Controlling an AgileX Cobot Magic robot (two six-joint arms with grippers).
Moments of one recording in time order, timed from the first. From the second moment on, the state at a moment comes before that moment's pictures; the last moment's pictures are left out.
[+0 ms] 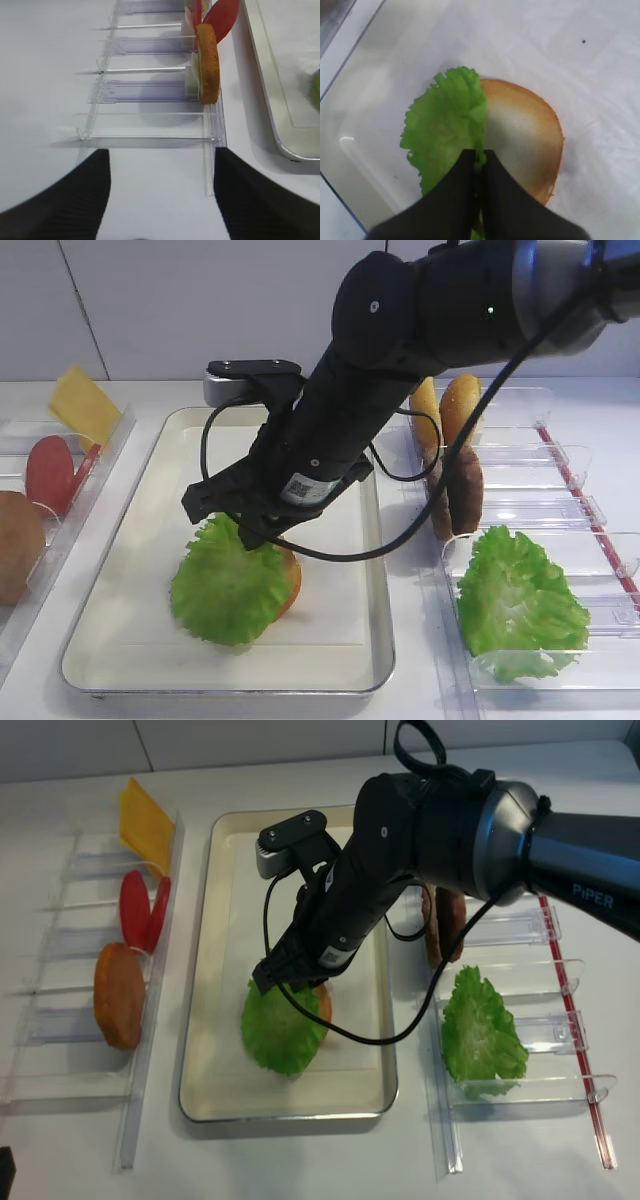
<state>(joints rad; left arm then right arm) 0.01 -0.02 -0.49 0.12 1.19 -0.08 0.72 1.85 -1.30 0.53 0.74 -0.23</state>
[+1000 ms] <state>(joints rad) 0.01 -0.02 -0.49 0.12 1.19 -0.08 0.72 1.85 -1.30 0.45 0.72 -0.24</state>
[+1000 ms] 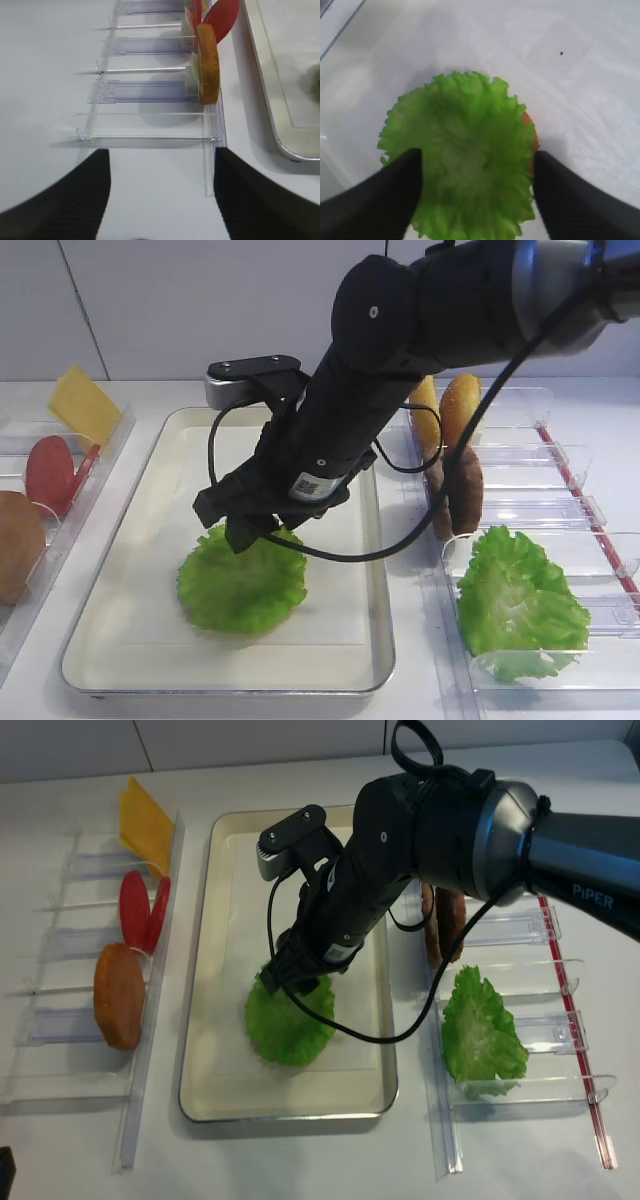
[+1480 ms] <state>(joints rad) 0.01 -0.02 -0.49 0.12 1.19 -0.08 0.68 1.83 -1.44 0.35 0.88 -0.23</state>
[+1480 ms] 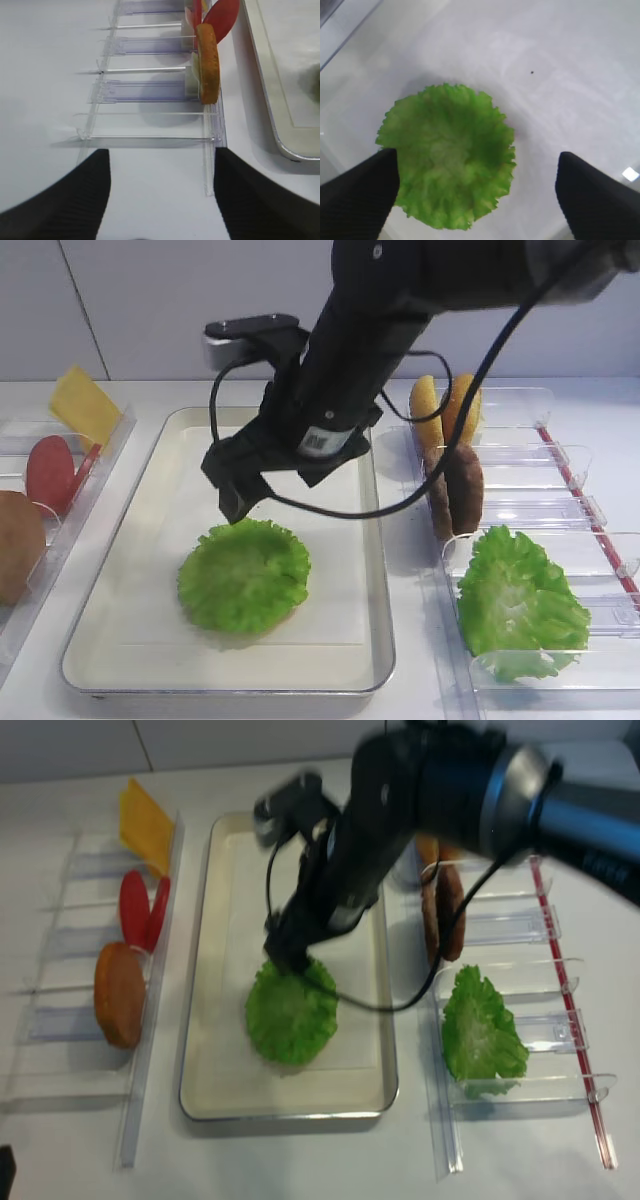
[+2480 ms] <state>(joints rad) 0.01 -0.02 -0.49 0.12 1.19 -0.08 0.20 1.25 -1.24 0.22 1.07 -0.22</state>
